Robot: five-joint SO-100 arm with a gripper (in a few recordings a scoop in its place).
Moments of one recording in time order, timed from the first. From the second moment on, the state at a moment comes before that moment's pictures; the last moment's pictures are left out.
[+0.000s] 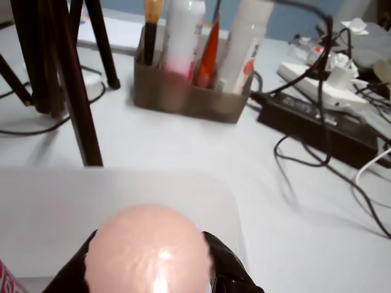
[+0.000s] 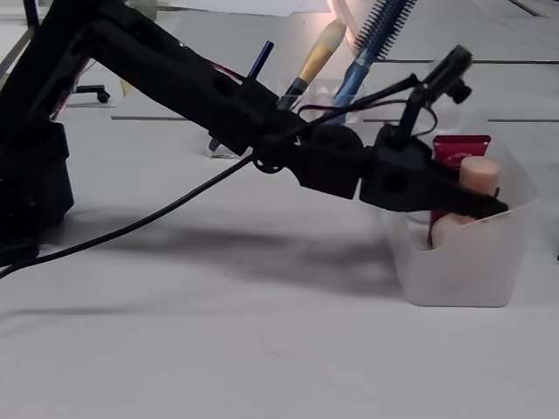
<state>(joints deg) 7.6 51.1 79.4 -21.0 -100.7</state>
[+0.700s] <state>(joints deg) 7.8 50.3 79.3 -21.0 -99.0</state>
